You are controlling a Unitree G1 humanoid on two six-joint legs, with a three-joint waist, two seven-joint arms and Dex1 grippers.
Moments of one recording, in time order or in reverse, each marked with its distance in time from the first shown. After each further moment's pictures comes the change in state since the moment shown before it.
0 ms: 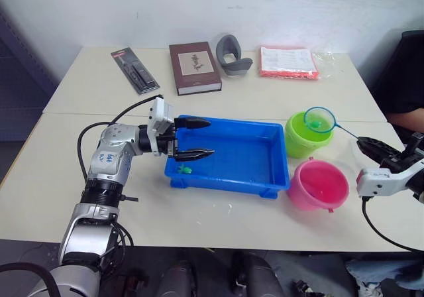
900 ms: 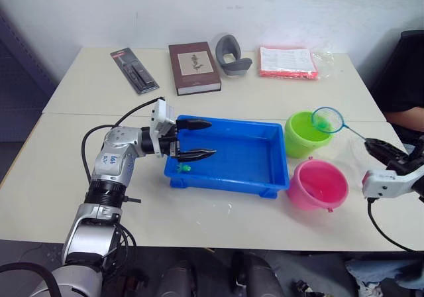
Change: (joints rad) left arm 0.002 -0.022 -0.001 0.033 0.000 -0.019 0.007; right arm 0.027 -0.013 -0.010 0.037 -0.017 -0.001 -0.055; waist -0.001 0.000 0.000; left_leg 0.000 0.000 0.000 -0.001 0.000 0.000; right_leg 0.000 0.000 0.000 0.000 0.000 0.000
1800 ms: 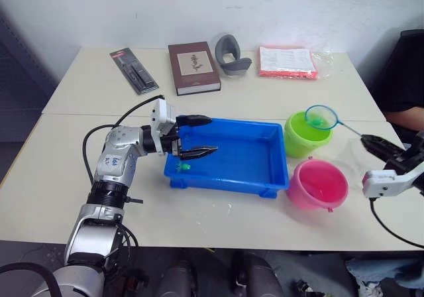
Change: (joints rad) left arm 0.005 -0.020 0.005 0.002 0.013 -0.082 0.049; right arm -0.048 -0.079 0.013 0.043 -0.081 -0.071 -0.116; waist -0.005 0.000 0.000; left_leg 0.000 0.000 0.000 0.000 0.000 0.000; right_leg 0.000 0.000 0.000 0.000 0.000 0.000
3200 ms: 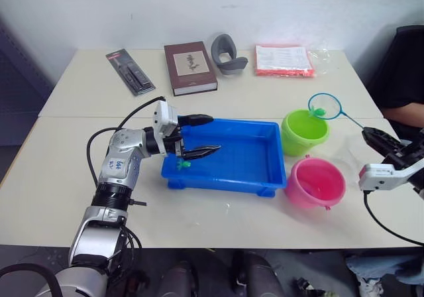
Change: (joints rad) left arm 0.012 -0.027 0.008 0.007 0.001 -0.037 0.039; right arm -0.045 0.073 0.056 -0.004 0.013 0.042 -0.041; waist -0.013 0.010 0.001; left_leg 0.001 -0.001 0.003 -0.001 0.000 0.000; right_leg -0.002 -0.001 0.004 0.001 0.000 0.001
